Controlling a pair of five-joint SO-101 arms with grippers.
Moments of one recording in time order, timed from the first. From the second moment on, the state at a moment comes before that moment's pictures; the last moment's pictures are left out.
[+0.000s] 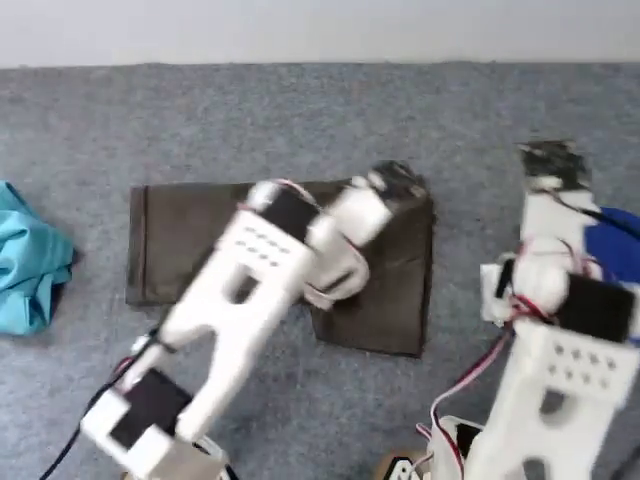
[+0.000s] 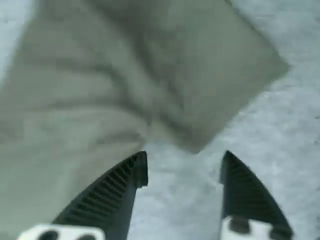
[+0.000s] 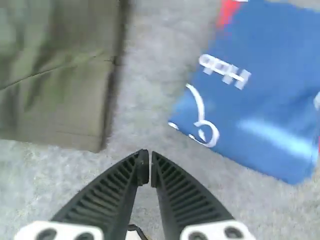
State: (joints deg) left arm 33.8 3.5 1.5 89.5 -16.0; right arm 15.7 -42.3 14.4 100.5 16.2
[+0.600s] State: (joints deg) left arm 42.6 41.2 -24.3 93.7 -15.3; right arm 20.5 -47.7 17.5 100.6 18.2
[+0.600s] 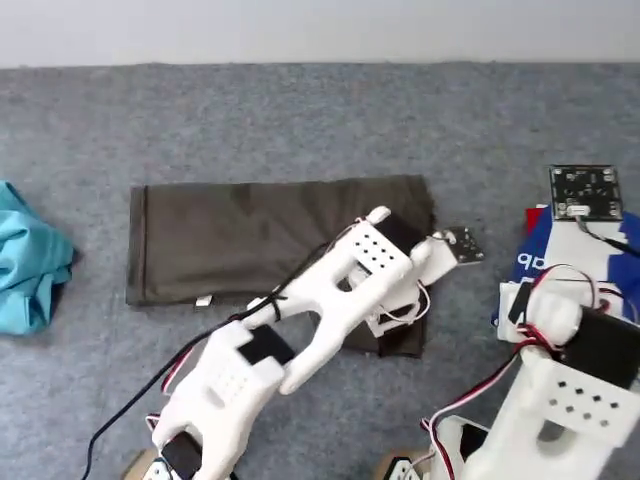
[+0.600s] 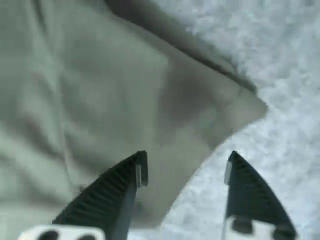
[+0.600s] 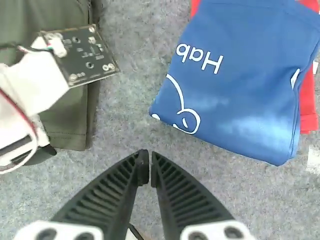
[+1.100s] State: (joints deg) left arm 43.1 50.9 -38.3 98.0 -14.2; right arm 20.5 -47.8 17.5 100.6 18.2
